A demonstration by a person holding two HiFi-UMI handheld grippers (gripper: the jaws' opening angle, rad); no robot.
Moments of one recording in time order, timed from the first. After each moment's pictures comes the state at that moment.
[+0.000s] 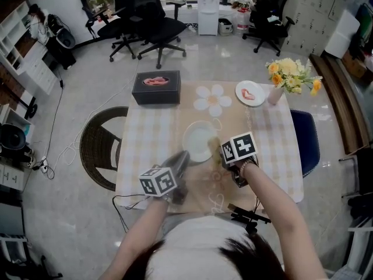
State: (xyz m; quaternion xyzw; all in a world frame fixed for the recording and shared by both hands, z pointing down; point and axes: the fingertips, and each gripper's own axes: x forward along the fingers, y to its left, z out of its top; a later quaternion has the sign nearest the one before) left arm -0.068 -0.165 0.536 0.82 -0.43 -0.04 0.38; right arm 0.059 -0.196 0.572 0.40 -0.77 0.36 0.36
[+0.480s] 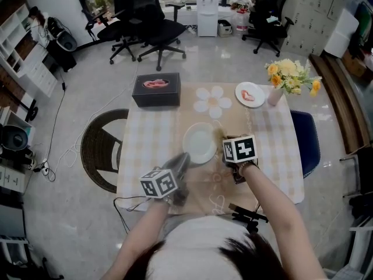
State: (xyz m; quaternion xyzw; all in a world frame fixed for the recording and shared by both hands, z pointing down) left arm -0.069 -0.166 0.536 0.82 -0.43 -0.04 0.39; right arm 0.072 -0.233 0.550 0.48 -0.77 0.29 0.30
